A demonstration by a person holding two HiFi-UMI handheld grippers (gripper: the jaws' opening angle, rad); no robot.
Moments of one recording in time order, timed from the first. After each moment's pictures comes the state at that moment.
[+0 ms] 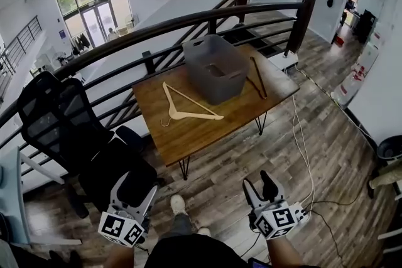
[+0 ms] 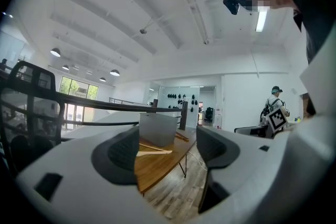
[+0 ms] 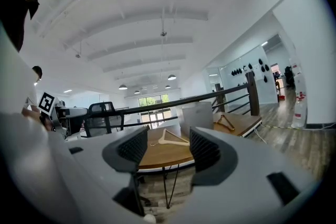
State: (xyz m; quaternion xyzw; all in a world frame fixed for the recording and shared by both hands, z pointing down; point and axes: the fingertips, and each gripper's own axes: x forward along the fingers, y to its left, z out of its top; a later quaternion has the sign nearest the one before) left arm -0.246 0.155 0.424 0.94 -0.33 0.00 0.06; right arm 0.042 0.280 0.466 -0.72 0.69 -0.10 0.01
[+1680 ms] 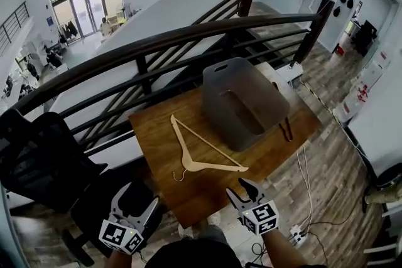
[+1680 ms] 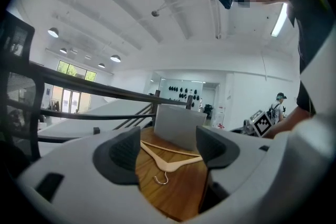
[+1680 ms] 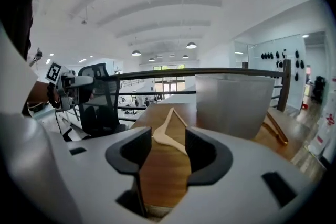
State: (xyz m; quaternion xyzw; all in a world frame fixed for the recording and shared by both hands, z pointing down) left arm -0.225 -0.140 0.496 0.95 -0.30 0.03 0.12; right arm 0.030 -0.049 0.570 -0.63 0.74 -0.17 -0.17
